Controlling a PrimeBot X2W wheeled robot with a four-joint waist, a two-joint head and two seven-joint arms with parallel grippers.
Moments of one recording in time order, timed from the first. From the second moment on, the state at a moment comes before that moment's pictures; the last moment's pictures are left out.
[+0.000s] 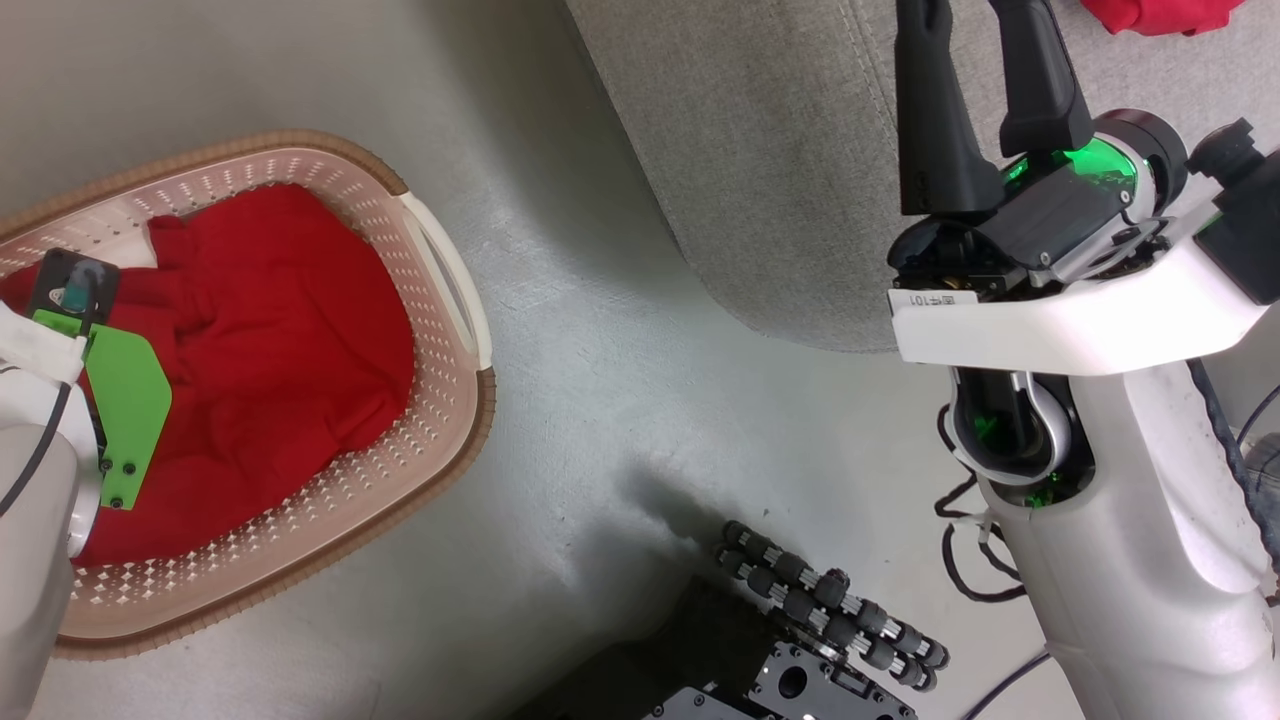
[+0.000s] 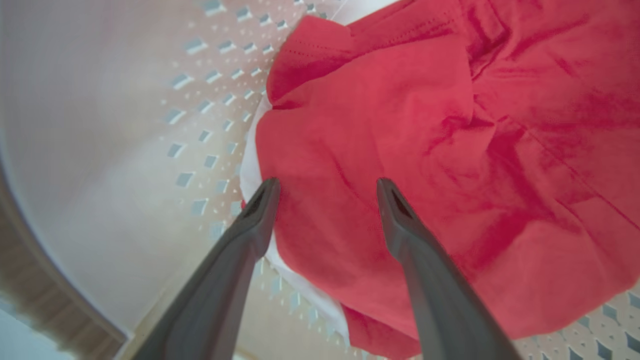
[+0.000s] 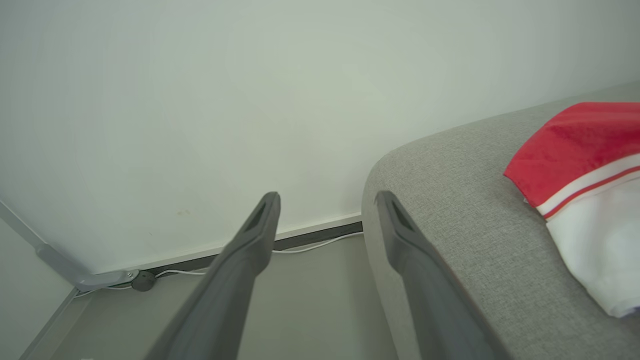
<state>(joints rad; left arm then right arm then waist) -0.60 0.53 -0.50 0.44 -0.13 0.10 0.73 -0.49 -0.05 0.36 -0.22 0.52 0.02 -0.26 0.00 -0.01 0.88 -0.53</state>
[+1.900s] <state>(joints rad) -0.38 0.41 -0.41 0.14 -0.32 0.11 0.61 -0.49 -0.05 0.34 -0.16 0.53 0.02 -0.26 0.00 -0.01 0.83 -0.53</state>
